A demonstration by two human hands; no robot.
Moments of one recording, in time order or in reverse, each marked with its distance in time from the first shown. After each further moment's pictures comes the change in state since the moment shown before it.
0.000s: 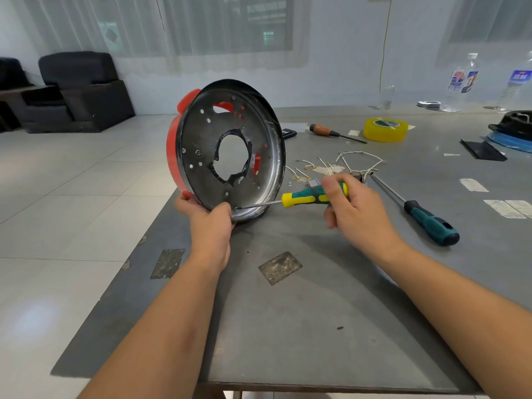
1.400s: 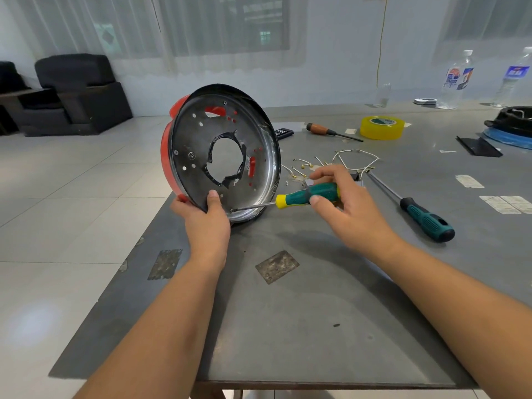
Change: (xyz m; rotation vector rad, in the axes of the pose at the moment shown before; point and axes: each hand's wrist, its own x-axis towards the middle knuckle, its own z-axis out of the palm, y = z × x) left_hand 0.016 -0.017 -0.004 0.176 0.105 0.064; right_hand -0.003 -0.004 -0.005 -0.090 -0.084 -0.095
